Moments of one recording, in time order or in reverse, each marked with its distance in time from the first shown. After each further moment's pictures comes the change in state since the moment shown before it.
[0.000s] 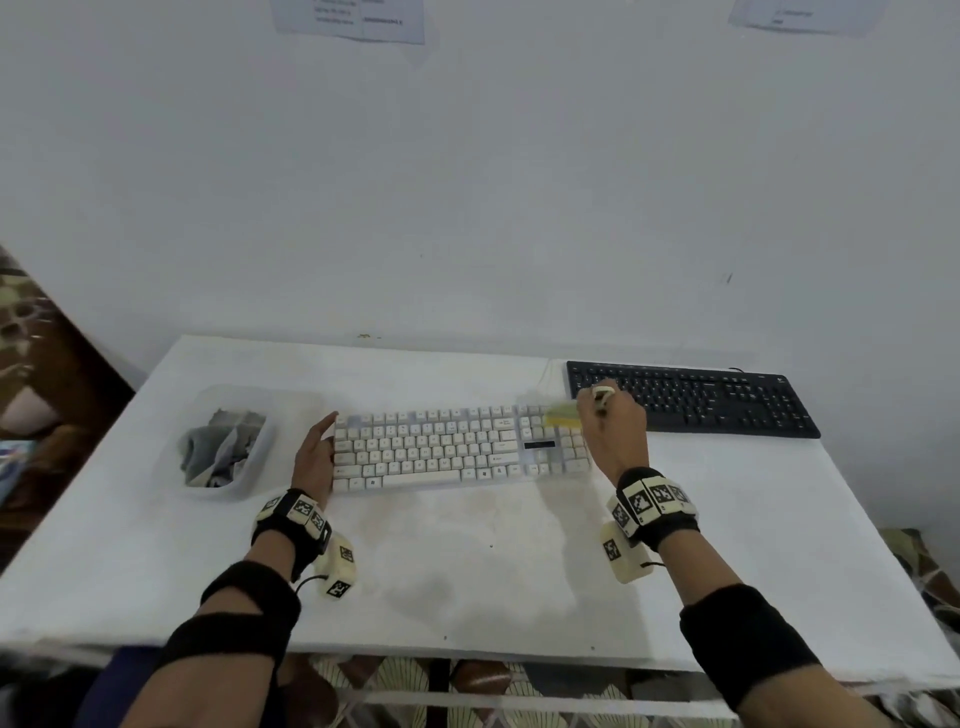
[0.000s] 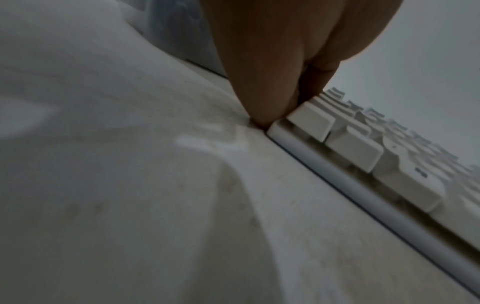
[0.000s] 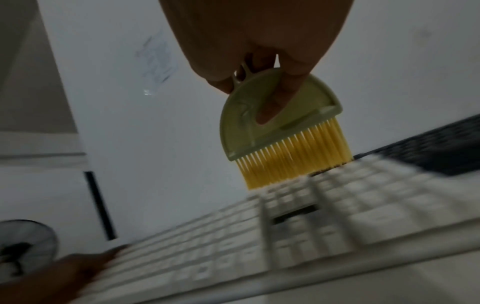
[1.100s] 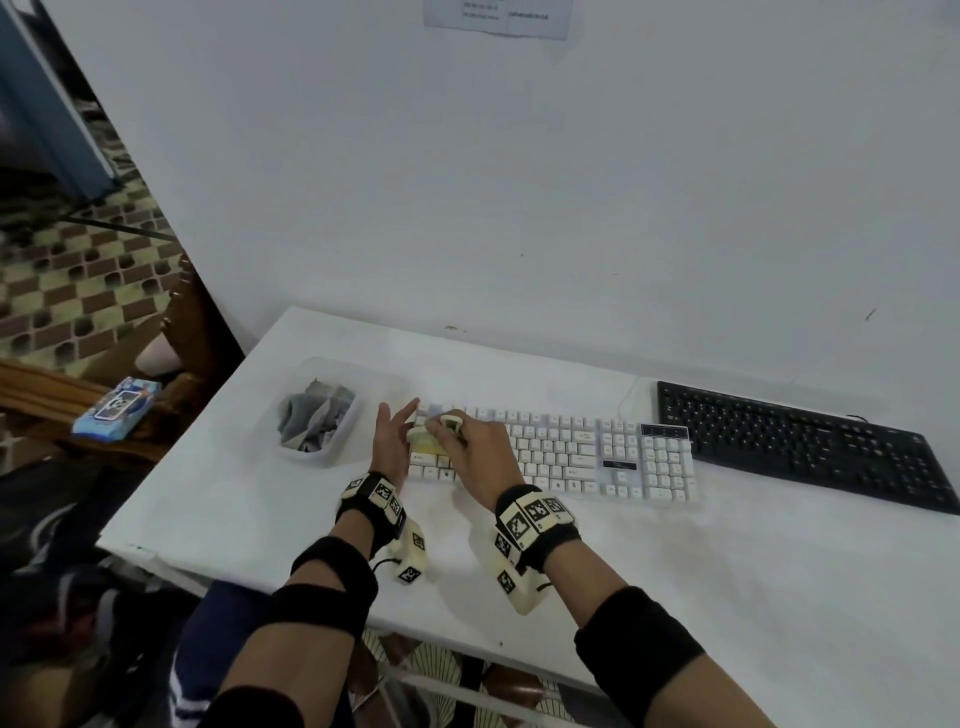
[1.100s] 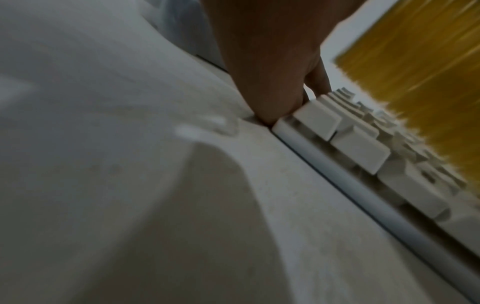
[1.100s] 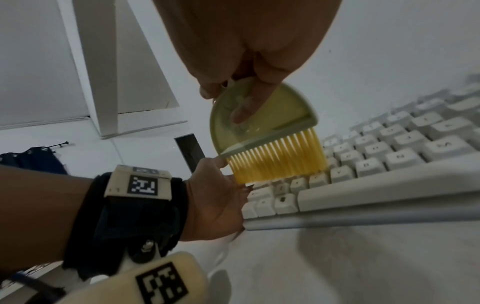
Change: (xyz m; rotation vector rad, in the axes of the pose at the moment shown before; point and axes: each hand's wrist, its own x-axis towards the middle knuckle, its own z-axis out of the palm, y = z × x) left_hand -0.008 0.005 -0.005 -0.285 -0.094 -0.065; right_hand -0.064 -0.159 0.170 0.342 -0.444 -0.364
